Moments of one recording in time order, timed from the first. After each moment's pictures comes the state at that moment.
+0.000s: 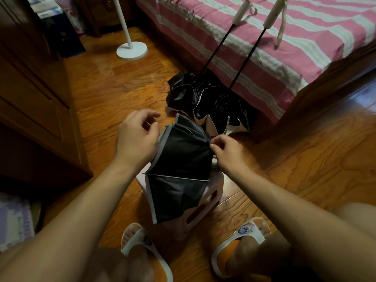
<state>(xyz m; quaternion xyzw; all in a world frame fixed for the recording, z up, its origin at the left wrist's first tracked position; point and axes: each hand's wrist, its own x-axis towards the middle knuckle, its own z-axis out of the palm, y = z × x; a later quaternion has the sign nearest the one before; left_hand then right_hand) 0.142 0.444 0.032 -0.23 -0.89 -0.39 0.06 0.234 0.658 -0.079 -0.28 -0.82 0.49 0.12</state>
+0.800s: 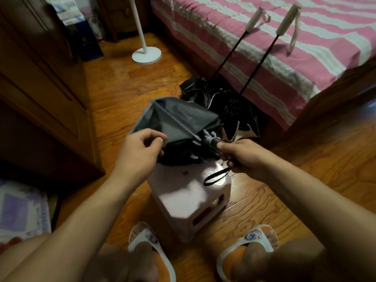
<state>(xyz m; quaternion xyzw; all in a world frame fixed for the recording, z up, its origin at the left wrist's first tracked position) 0.175 0.419 0.046 -0.12 -0.87 -0.47 -0.07 0.251 0.662 0.004 -0.30 -0.67 0.67 -0.12</state>
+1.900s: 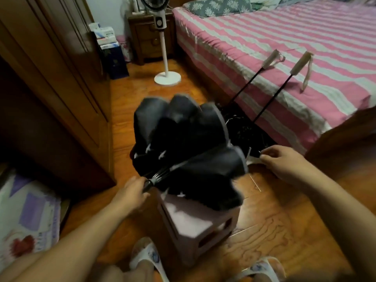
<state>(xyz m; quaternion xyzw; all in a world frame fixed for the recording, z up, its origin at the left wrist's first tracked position) 0.131 0.321 -0.059 -0.11 -0.97 -0.09 -0.18 0.260 0.700 0.067 -0.28 -0.89 0.36 -0.03</state>
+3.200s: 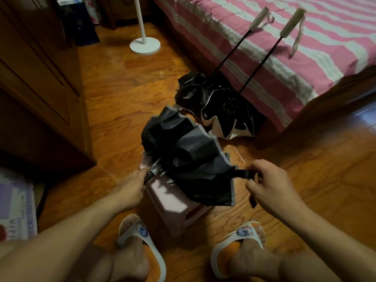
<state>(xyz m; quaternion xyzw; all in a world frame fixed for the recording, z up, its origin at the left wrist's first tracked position) 0.168 0.346 -0.096 -0.20 -0.93 -0.11 -0.30 0.344 0.653 0.012 -0.24 -0.93 0.28 -0.04</state>
